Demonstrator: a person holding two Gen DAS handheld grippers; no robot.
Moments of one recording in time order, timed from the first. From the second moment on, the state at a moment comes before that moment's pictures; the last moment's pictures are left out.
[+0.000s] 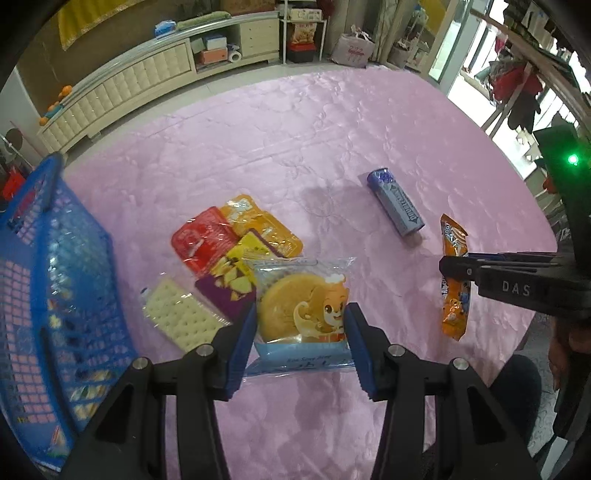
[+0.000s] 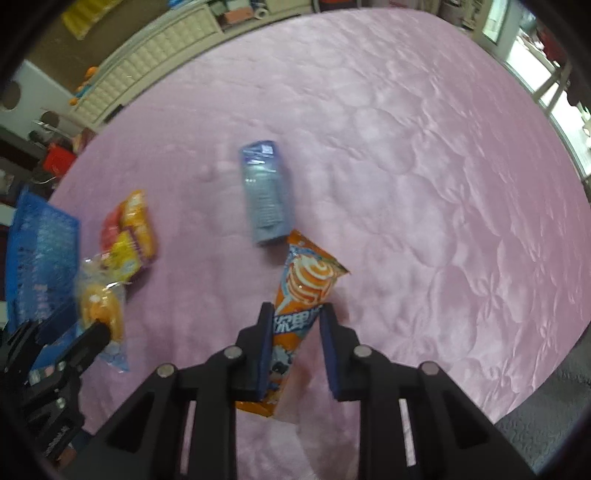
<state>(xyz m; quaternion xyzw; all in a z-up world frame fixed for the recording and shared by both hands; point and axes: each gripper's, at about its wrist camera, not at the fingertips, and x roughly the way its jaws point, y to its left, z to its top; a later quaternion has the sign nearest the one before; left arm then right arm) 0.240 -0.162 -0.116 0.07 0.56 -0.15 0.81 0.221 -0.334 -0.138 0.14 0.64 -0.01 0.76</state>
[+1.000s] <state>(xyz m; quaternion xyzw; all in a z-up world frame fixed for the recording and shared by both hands) 0.161 0.009 0.025 0.01 0.45 -0.05 0.89 0.204 -0.162 0.014 0.06 0.53 0.15 0.83</state>
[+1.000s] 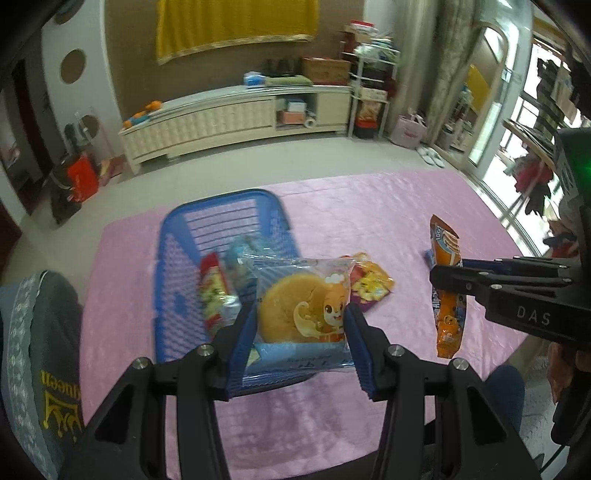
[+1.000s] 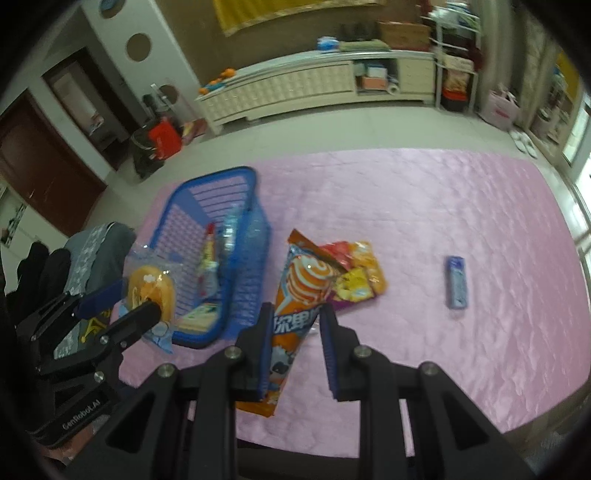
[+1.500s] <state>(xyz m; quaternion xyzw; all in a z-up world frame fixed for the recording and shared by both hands) 0.167 0.074 0.005 -0.03 0.47 -0.01 0.88 0.232 -0.073 0.000 0.01 0.54 0.21 0.81</state>
